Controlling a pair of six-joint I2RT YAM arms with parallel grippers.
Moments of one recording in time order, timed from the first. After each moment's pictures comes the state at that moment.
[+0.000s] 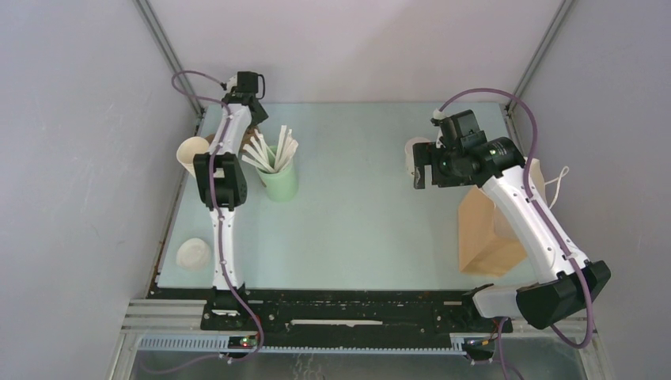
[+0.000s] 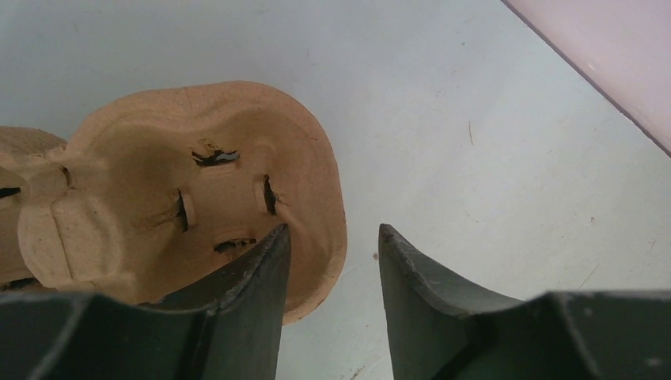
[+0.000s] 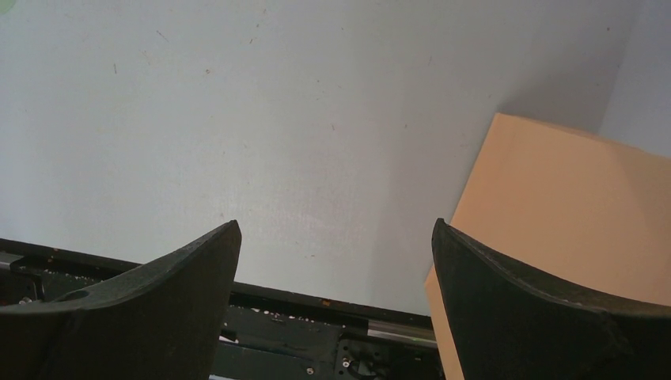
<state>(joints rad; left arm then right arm) -0.02 2.48 2.38 -0.77 -0.33 -0.58 0.38 1.33 1.49 -1.13 0.07 0.25</state>
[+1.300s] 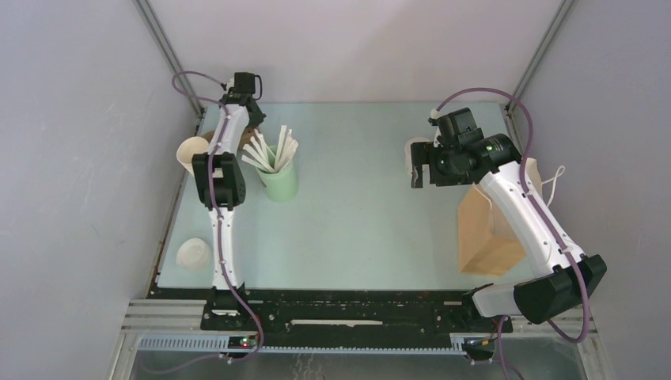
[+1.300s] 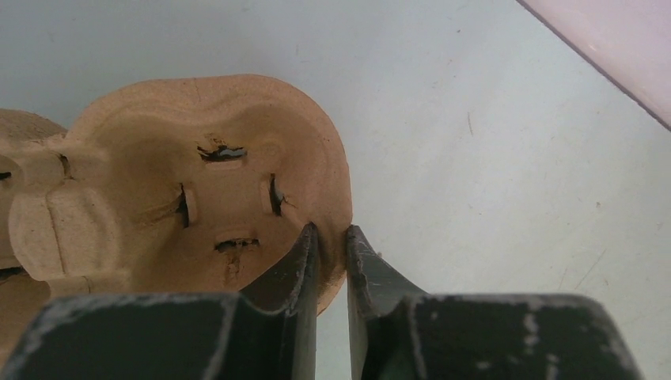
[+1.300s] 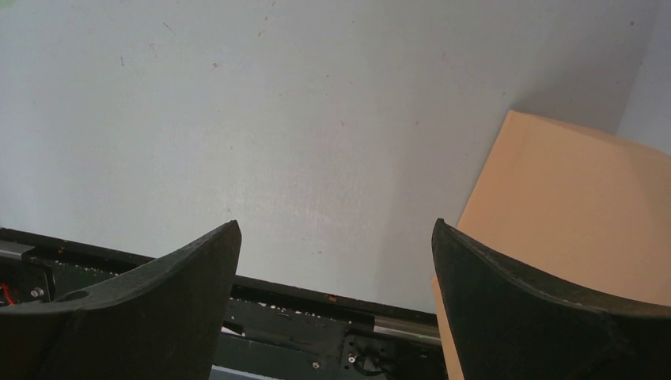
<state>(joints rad) -0.01 2.49 2.38 -0.76 -0.27 -0.53 0.37 1.36 1.51 -1.14 0.04 0.26</state>
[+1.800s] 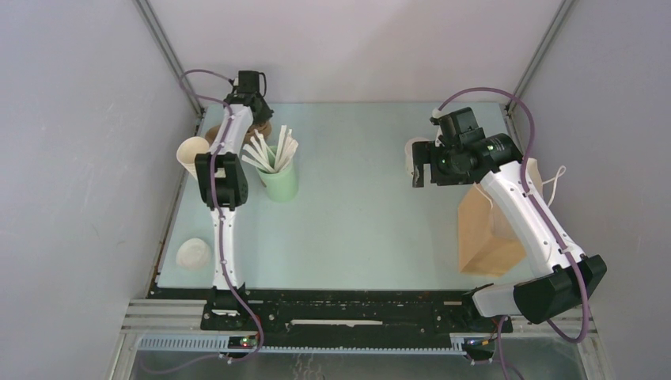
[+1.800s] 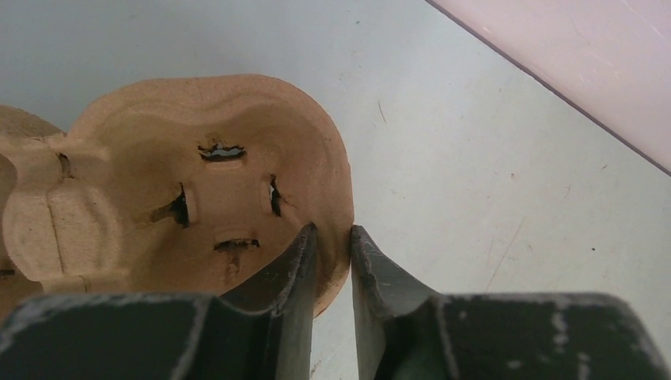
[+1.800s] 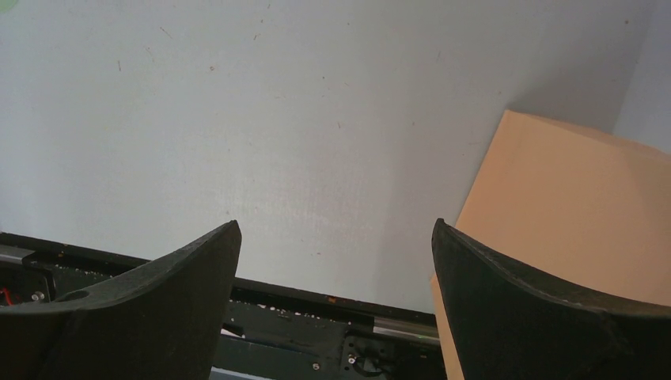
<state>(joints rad) -0.03 2.49 2.38 -0.69 -0.14 -0.53 0.36 1.36 1.51 -1.14 0.04 0.26</state>
